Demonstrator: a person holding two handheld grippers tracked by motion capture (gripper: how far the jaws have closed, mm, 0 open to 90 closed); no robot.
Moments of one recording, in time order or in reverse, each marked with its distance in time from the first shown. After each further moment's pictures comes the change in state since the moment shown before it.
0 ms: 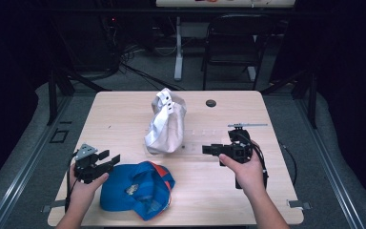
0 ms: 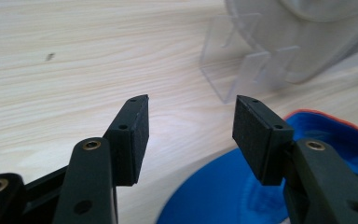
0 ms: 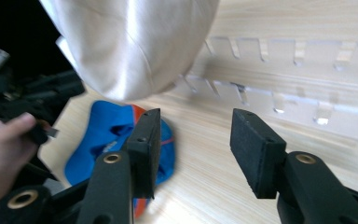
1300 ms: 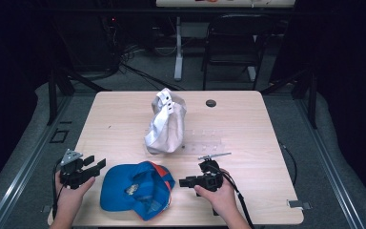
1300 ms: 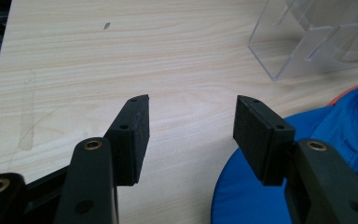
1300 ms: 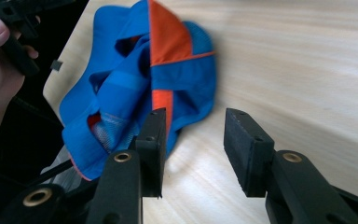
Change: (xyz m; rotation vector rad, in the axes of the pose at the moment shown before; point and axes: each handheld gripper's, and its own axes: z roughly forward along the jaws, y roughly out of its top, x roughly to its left) left arm 0.025 -0.022 -0.018 0.034 0.093 -0.040; right arm 0.009 -0.081 0.090 0.199 0.134 -0.012
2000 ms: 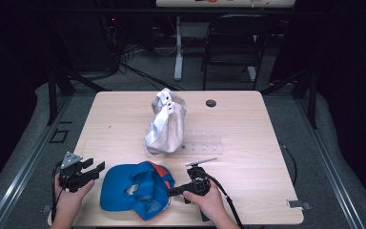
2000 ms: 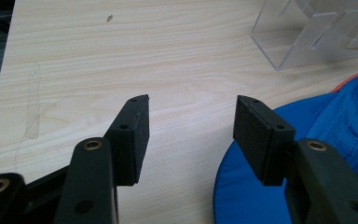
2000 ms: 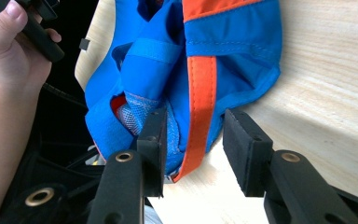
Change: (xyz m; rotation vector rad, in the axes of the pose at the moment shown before) left arm -0.002 -0.005 -0.003 0.018 0.015 0.014; right arm 0.002 -0.010 0.042 0.114 0.158 0.092
